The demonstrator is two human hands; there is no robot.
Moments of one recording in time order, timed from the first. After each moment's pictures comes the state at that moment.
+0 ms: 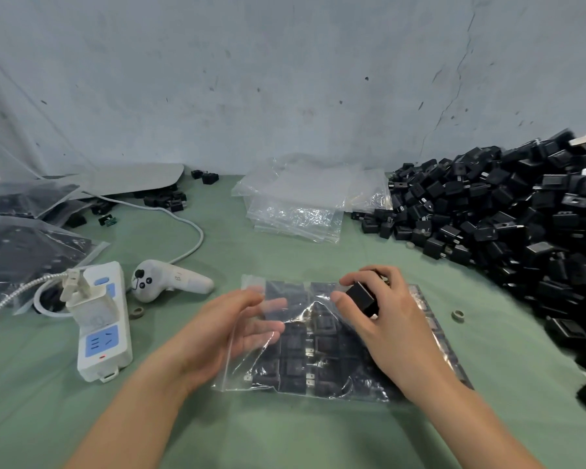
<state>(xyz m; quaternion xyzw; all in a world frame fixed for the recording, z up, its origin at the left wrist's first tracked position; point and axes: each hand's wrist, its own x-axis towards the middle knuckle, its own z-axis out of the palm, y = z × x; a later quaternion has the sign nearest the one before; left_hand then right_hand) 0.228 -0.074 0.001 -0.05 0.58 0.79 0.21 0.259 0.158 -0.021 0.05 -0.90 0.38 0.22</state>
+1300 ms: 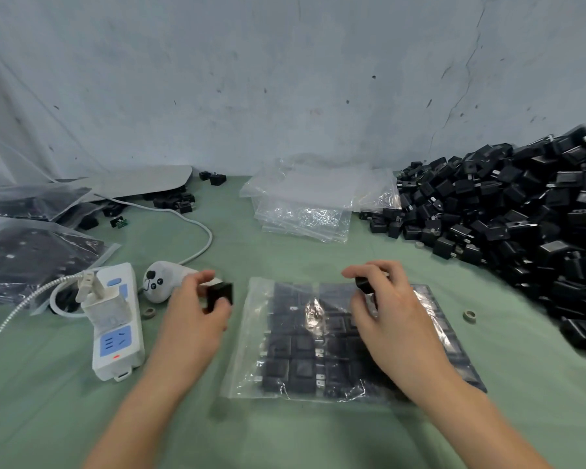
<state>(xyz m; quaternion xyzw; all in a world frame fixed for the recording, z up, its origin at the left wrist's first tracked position) 0.242 -0.099 0.003 -0.09 0.84 0.52 -0.13 0.255 0.144 -0.016 0.06 -0.91 0.31 0.28</state>
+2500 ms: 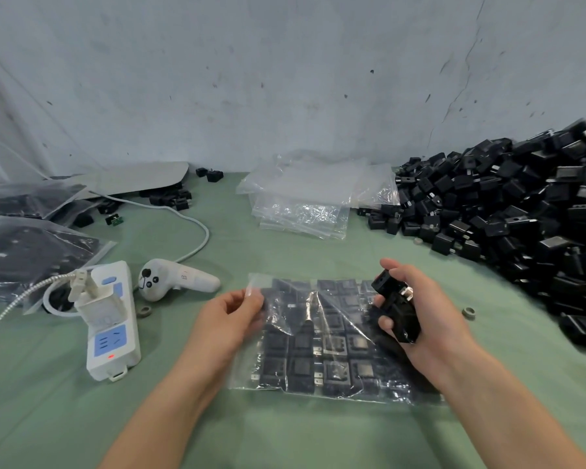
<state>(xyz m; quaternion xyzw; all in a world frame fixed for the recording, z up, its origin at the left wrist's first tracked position) 0.232 -0.070 -0.022 -0.11 0.68 0.73 0.01 0.251 0.163 0.004 -0.19 -0.51 0.84 0.04</state>
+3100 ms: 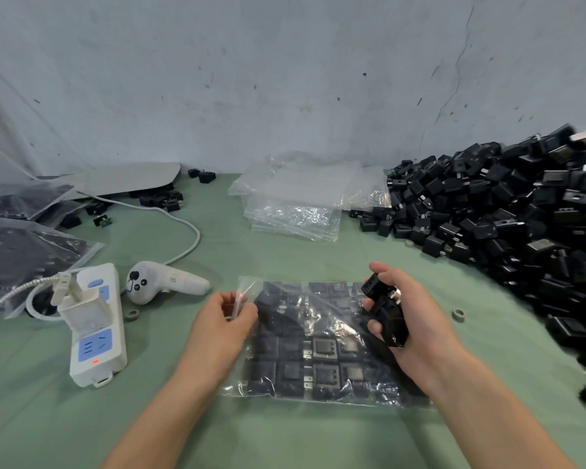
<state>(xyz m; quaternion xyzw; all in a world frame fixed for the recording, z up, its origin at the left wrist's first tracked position) 0.227 -0.065 -0.030 -0.11 0.79 0.60 -0.07 0.252 0.160 0.008 -0.19 -0.52 0.83 0.03</state>
